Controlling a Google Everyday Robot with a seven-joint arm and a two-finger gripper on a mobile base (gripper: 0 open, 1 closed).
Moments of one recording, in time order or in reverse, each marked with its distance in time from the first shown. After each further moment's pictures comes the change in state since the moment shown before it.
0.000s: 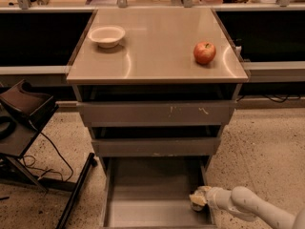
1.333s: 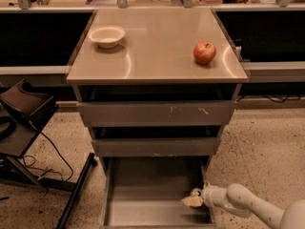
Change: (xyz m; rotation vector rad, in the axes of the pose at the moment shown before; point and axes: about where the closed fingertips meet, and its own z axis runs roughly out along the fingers) arm 0.004 0.006 0.023 -0.058 0.011 0.001
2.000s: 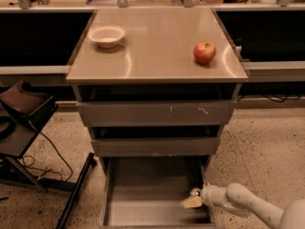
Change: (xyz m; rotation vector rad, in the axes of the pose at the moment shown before) arm 0.000 0.000 0.000 0.000 0.000 0.000
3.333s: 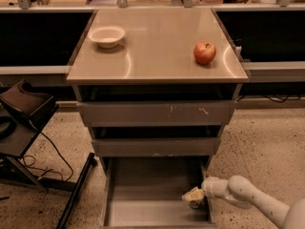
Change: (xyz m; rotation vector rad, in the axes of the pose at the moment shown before) arm -0.046 -0.014 -0.015 0.022 -0.045 -0.123
